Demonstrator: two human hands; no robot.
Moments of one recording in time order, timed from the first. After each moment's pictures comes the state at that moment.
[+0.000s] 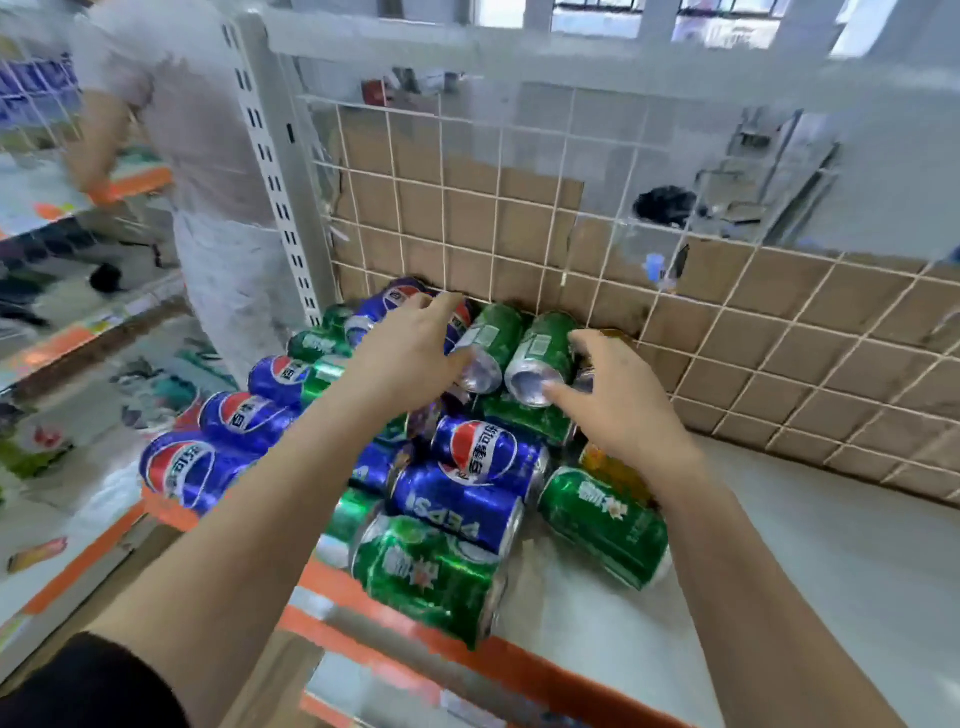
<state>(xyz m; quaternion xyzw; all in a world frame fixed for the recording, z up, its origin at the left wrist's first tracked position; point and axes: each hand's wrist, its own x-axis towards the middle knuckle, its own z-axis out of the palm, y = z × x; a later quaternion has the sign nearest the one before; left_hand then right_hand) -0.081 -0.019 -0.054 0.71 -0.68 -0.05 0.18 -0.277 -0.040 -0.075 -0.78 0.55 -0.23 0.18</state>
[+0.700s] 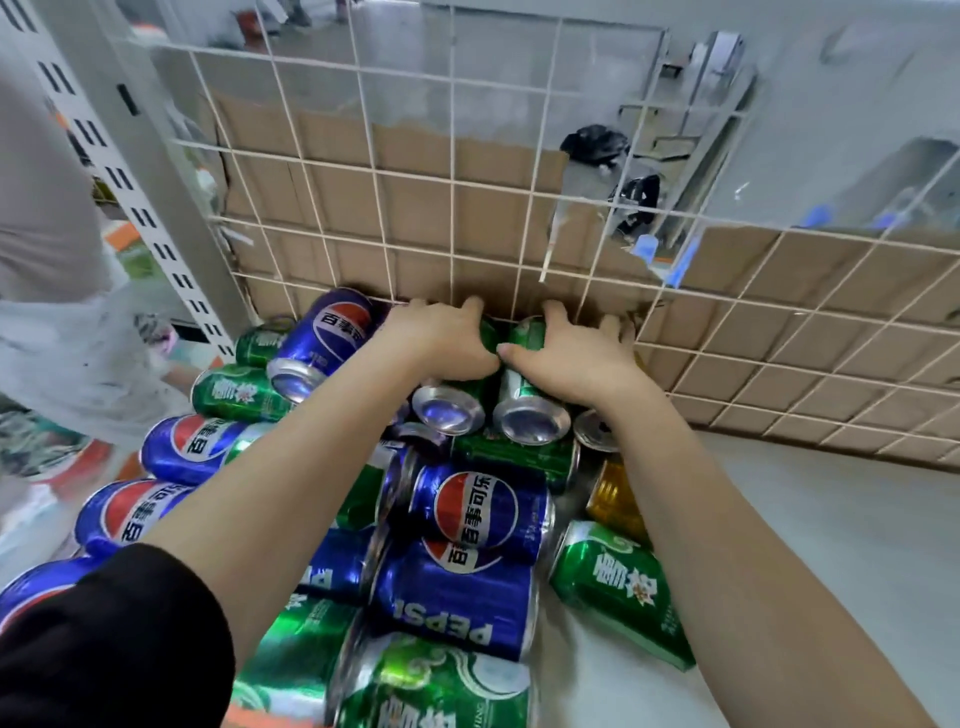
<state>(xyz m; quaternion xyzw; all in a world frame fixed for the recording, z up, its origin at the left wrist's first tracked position) -0.092 -0.158 -0.077 0.65 -0.76 -0.08 -0.07 -0.237 -0.138 -0.077 -0.71 0.69 0.00 0.15</state>
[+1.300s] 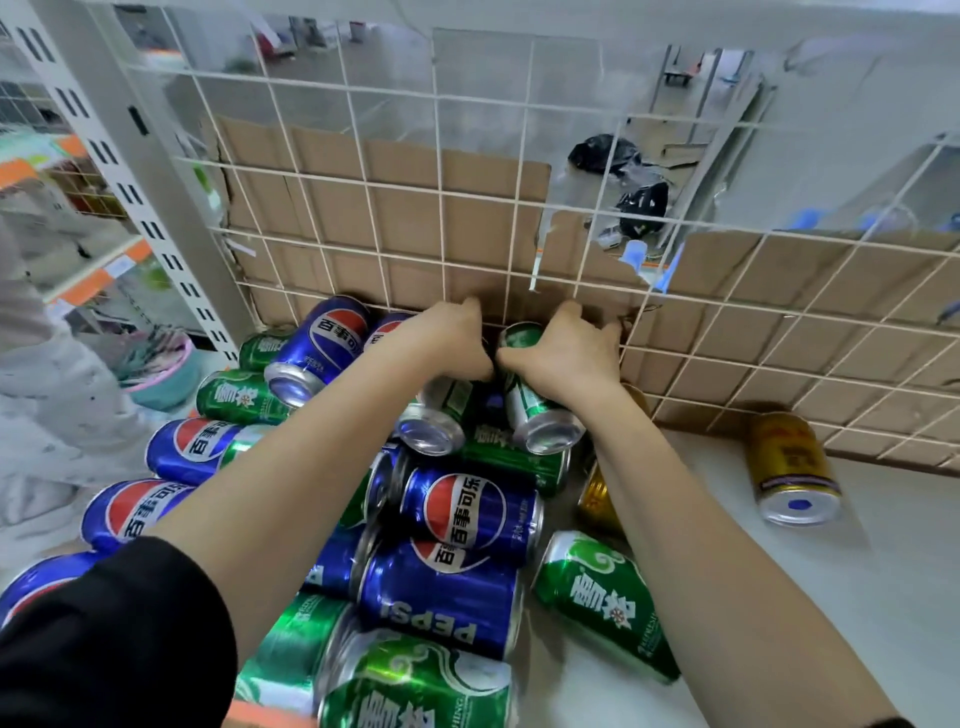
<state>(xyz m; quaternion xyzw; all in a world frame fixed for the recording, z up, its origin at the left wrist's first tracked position) -0.110 -0.151 -0.063 0.67 -0.72 -0.17 -0.01 -0.236 -0.146 -0.093 -0.65 0.72 -0.19 0.18</state>
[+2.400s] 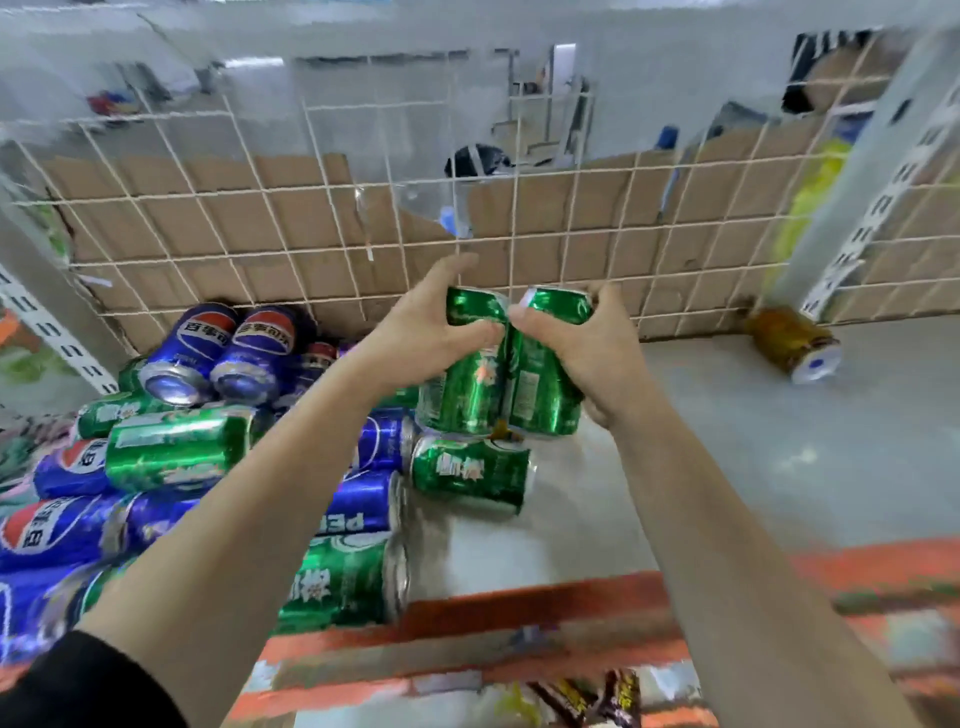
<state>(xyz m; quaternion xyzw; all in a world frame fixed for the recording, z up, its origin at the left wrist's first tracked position) -0.202 -0.033 -0.051 0.45 -0.77 -0.35 0.29 -0.357 0.009 -0.075 -0.41 0.59 -0.58 0.38</state>
